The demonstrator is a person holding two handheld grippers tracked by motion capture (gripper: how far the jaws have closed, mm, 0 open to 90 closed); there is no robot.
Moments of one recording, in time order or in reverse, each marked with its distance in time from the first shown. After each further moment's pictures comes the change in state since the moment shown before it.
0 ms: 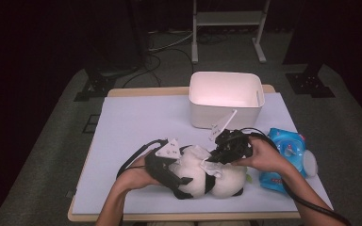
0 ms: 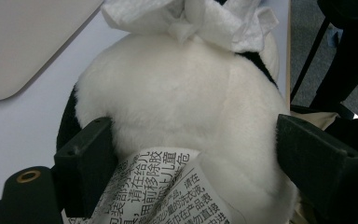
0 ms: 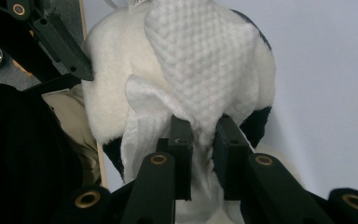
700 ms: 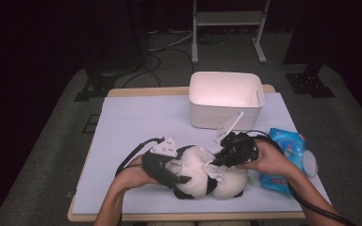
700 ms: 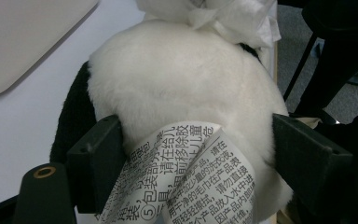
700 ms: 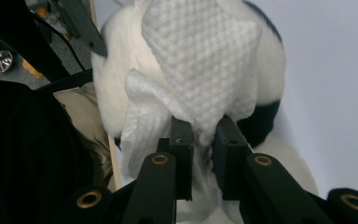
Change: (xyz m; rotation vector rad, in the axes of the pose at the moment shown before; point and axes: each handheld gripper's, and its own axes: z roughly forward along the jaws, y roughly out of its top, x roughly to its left) left arm 0.004 -0.004 -0.004 -0.034 -0.050 -0.042; right arm 0.006 -0.008 -0.008 -0.017 0.016 -0.001
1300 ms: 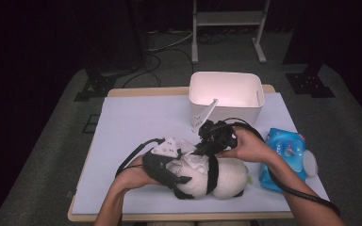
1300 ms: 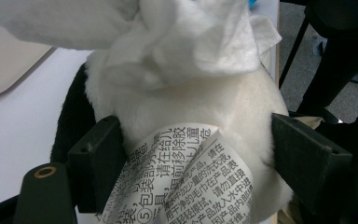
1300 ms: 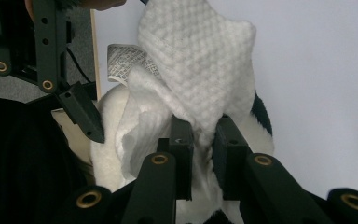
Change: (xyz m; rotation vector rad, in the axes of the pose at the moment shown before) left arm -0.001 0.000 0.001 0.007 0.007 0.000; right arm -0.005 0.056 0.011 0.023 0.013 -0.047
